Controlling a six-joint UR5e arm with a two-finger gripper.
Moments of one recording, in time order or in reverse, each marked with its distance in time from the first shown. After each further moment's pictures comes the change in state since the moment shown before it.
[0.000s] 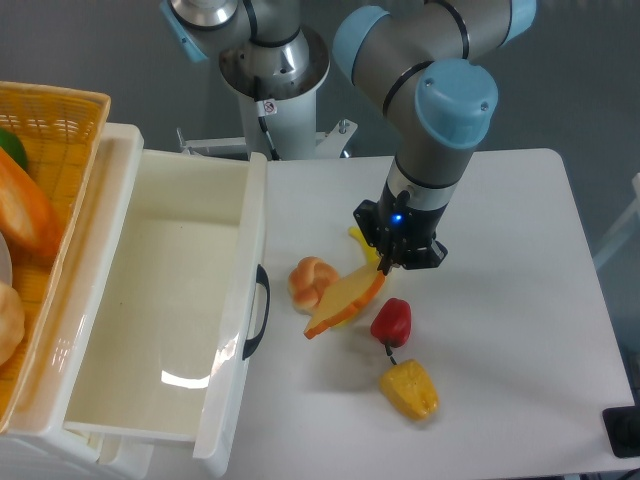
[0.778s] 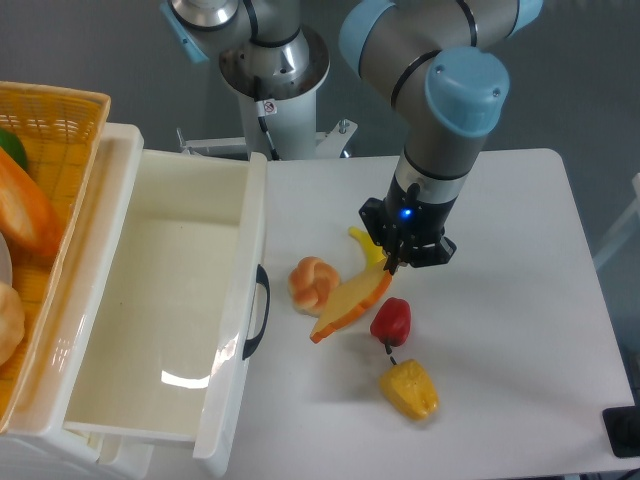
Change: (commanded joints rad) arm 0.023 0.008 0.051 -0.003 -0.083 -0.118
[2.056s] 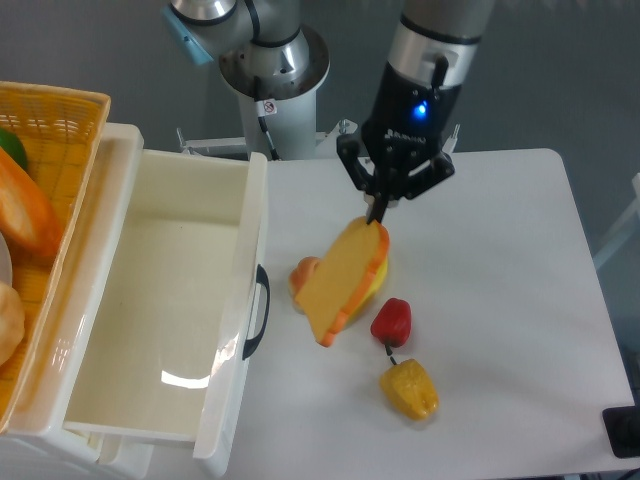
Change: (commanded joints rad) arm 0.023 0.224 0.019 -0.130 -0.245 -0.506
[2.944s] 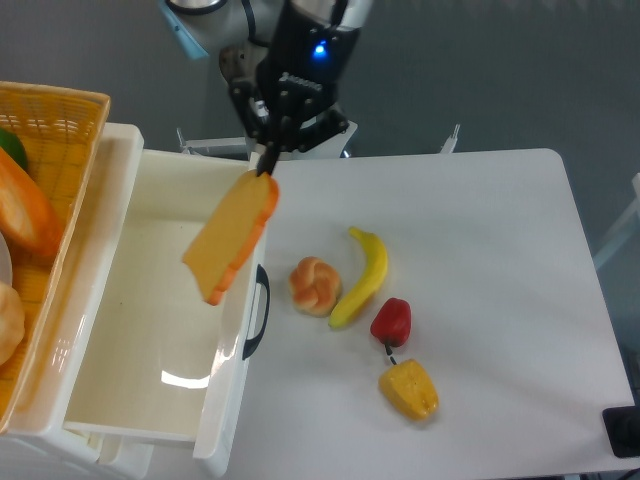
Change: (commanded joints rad) arm -0.164 0.066 -0.083 -0.005 -0.049 -0.152
